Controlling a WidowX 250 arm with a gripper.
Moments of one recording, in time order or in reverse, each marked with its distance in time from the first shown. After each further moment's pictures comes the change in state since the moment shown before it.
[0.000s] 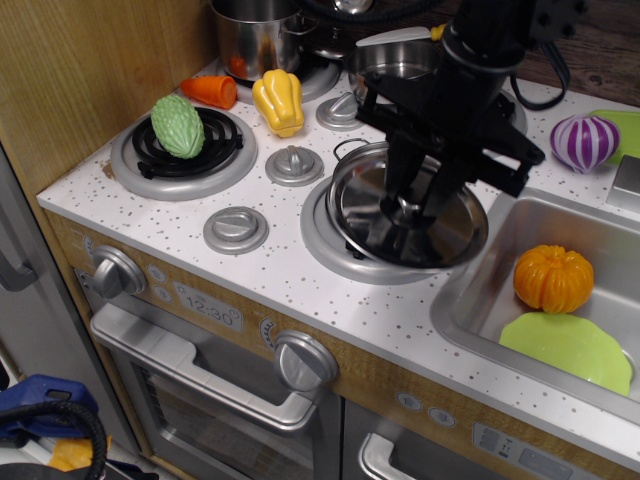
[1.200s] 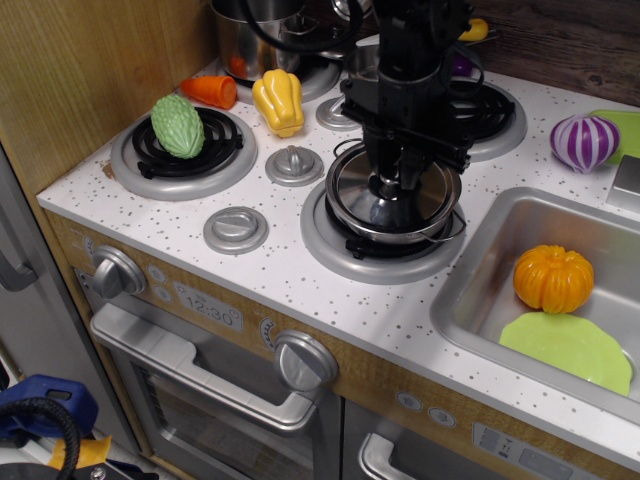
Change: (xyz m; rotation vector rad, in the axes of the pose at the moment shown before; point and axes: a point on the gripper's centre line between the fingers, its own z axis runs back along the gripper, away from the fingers) arm 0.050 0.028 -0.066 -0.129 -0.182 -0.106
